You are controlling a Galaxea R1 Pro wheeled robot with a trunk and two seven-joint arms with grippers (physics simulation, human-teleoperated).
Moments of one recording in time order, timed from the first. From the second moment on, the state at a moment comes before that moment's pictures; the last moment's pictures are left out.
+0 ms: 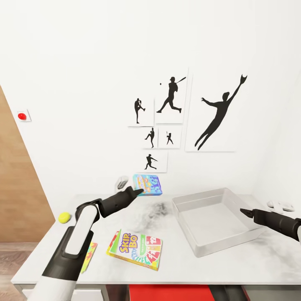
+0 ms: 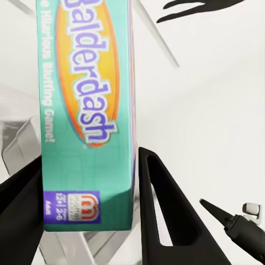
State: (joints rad) left arm -0.52 -0.07 -0.10 -1.43 1.04 0.82 0.01; right arm -0.34 -0.30 -0.44 -1.61 -0.09 1.04 0.42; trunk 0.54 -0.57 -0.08
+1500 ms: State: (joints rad) left arm -0.55 -0.12 -0.11 -1.37 1.04 0.82 -0.01; right arm -0.34 -0.30 -0.44 -1.61 -0.09 1.04 0.42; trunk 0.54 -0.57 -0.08
